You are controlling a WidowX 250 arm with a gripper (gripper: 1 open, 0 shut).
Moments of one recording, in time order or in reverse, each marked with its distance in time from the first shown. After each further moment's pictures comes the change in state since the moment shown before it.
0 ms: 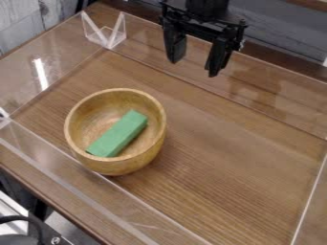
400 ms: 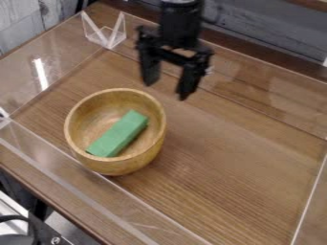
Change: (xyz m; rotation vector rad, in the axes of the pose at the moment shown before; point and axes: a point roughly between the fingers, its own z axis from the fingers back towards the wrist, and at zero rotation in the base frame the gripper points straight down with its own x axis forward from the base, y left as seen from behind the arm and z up) arm -0.024 0.037 -0.035 -0.018 0.078 0.010
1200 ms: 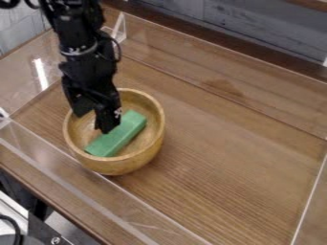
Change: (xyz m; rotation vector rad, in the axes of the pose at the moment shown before) arm -0.050 0.054 -0.047 0.006 -0.149 -0.158
